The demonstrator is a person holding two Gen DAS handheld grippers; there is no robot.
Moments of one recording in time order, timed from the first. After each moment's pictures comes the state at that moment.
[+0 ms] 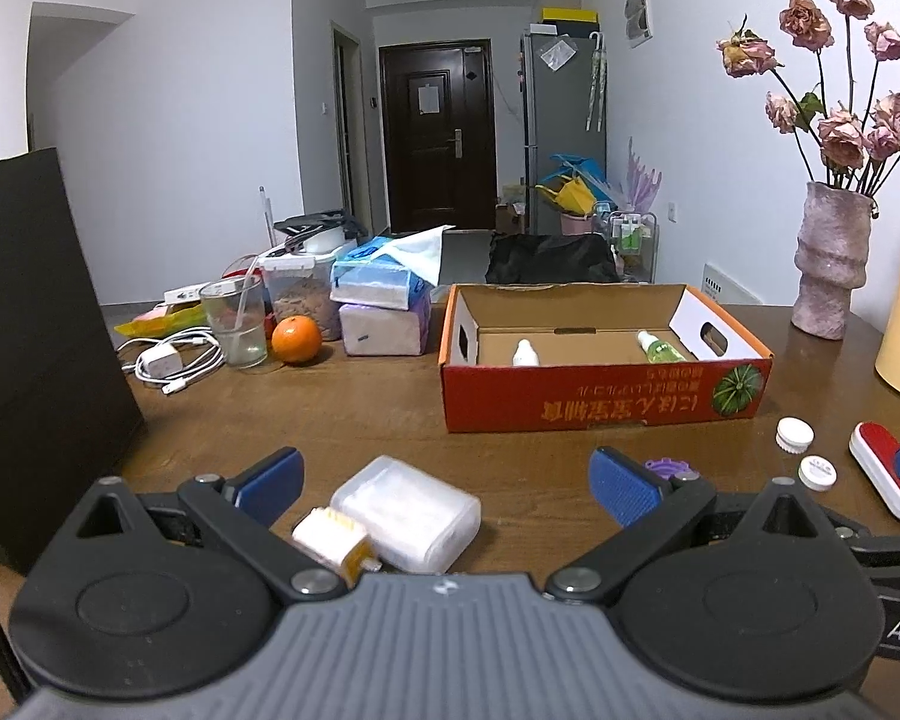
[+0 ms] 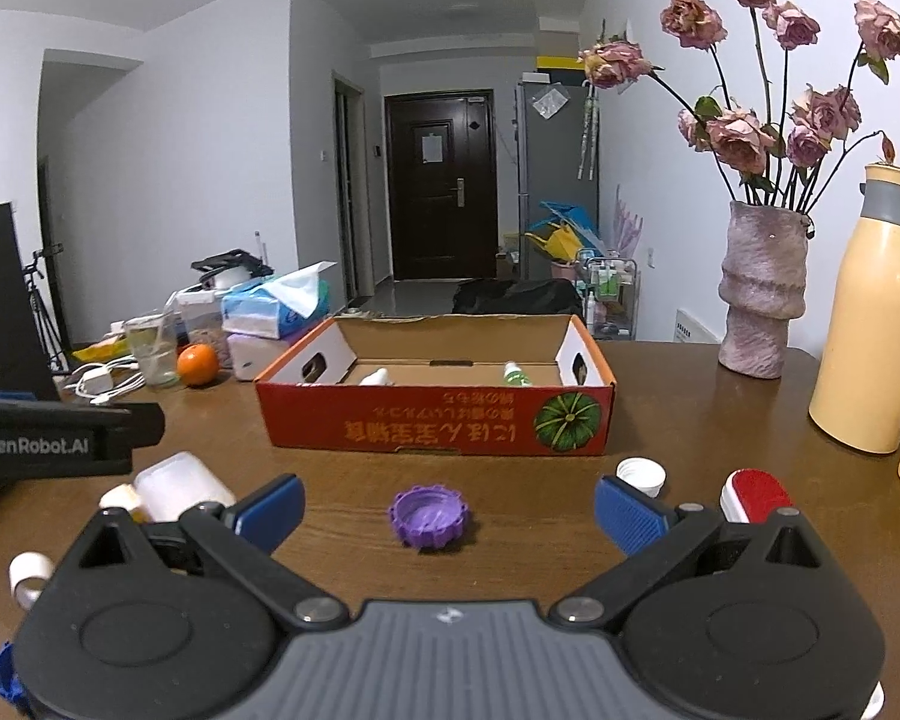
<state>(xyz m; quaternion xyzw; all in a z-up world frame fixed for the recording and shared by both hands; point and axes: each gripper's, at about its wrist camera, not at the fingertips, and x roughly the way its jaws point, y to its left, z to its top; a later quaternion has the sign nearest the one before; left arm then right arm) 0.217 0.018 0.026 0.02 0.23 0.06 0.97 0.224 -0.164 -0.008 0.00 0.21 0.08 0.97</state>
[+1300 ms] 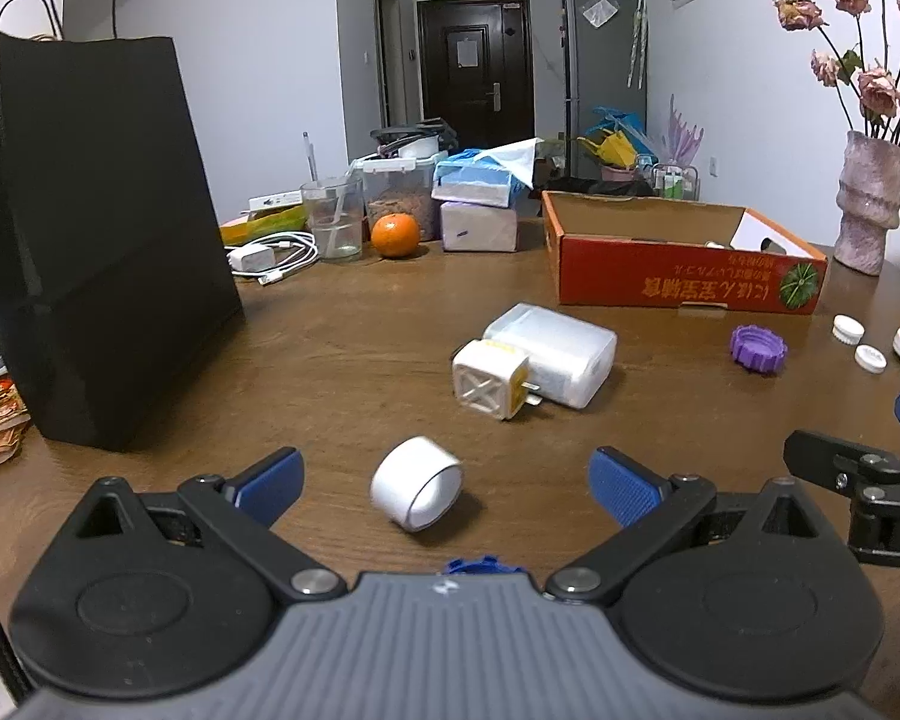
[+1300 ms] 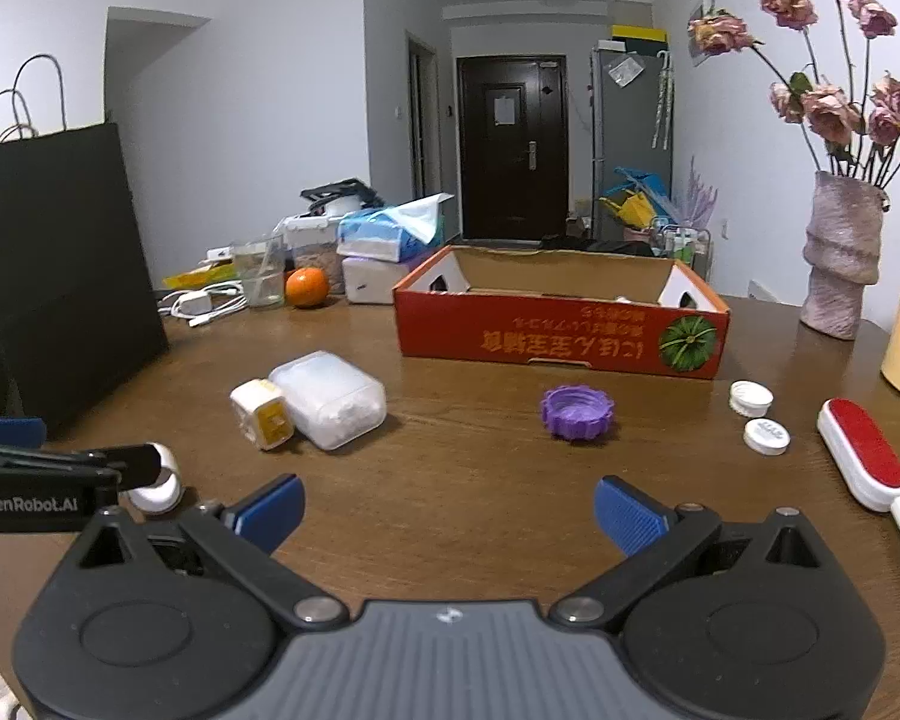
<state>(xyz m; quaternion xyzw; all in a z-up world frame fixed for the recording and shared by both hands) 0.134 0.101 -0.022 0.01 0.28 0.09 0.96 0.167 -0.098 -0.037 -0.02 0.25 0.14 0.96</state>
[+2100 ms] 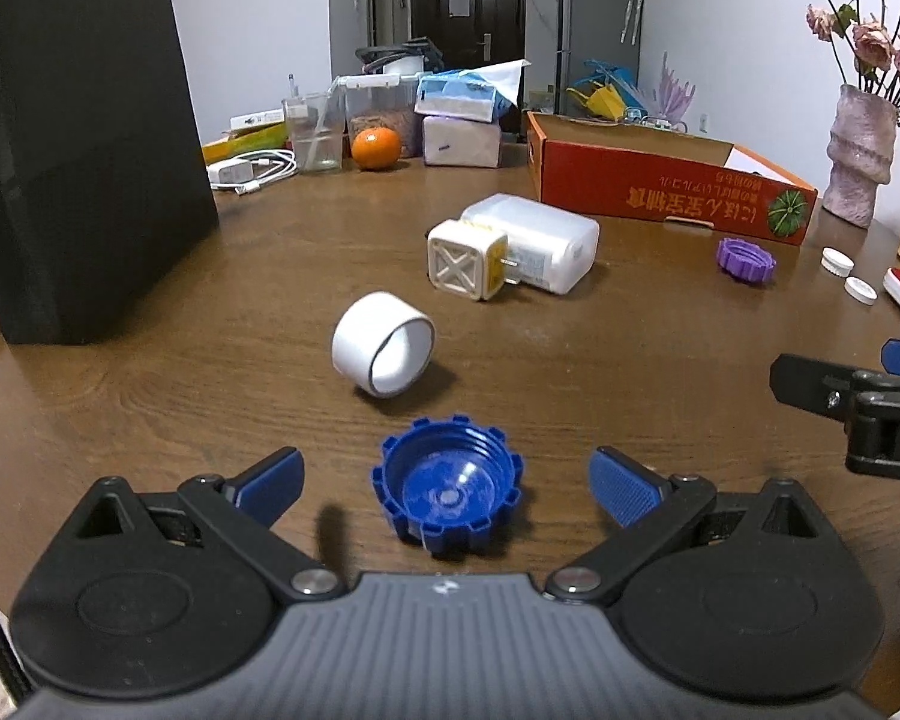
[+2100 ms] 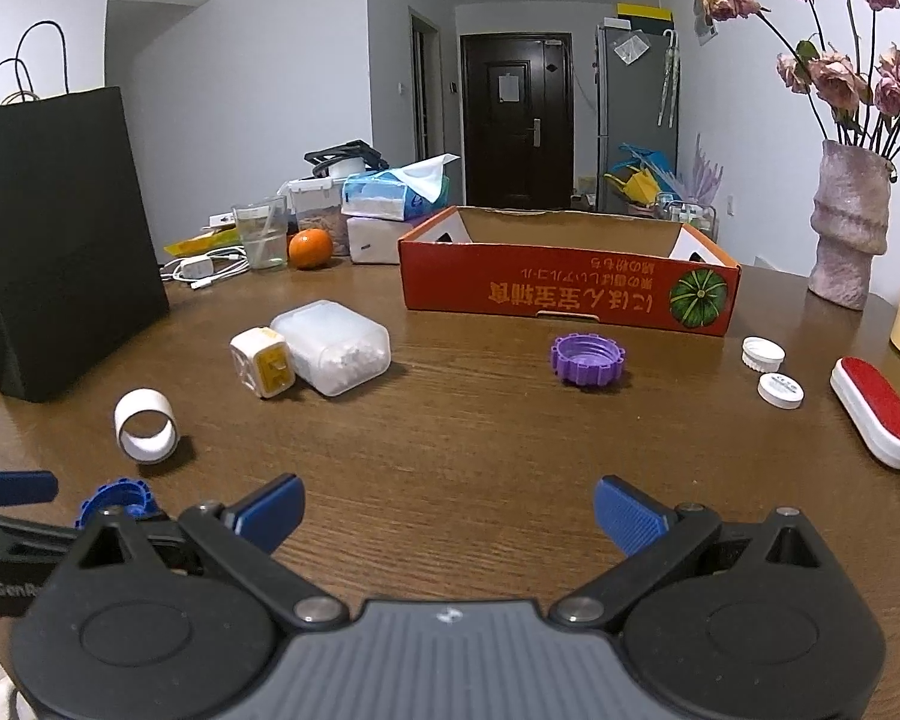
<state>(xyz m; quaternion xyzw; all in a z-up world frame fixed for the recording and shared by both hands) 0.123 0.093 -0.073 -0.02 0.33 0.07 0.94 0.163 -0.098 -0.064 -0.02 0.27 0.15 0.95</state>
